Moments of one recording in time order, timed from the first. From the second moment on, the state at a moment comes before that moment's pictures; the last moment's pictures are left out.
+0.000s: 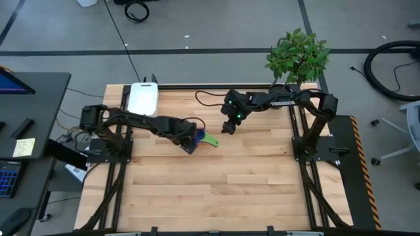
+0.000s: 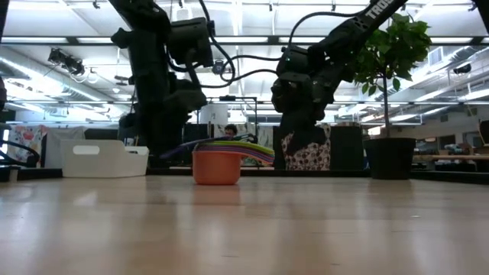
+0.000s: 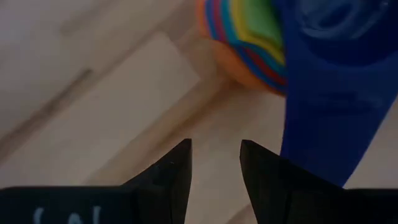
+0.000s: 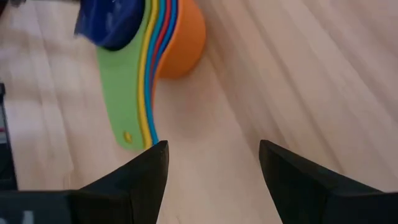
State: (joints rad) left arm 0.07 1.65 0.97 -0.61 -0.12 -0.80; right arm -0.39 1.73 1.08 -0.40 -0.47 0.29
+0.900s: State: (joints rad) left arm 0.01 1.66 0.97 -0.35 -0.01 -0.81; right arm -0.25 1.91 1.08 -0.03 -0.69 0.45
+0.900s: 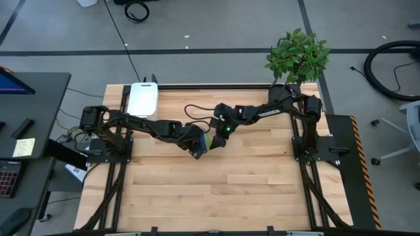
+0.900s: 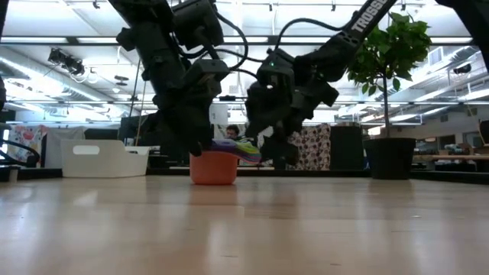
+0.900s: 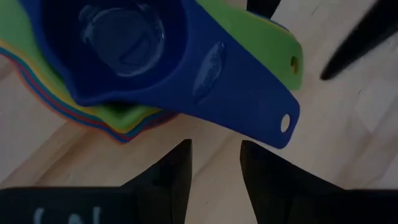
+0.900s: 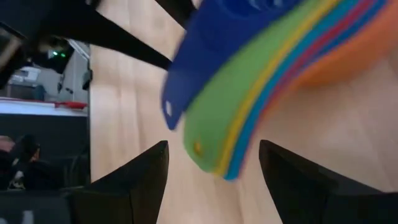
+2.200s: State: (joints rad) left arm -0.15 1.62 0.97 -0.18 -0.06 -1.12; right arm -0.35 1.75 1.08 0.10 -1.21 0.44
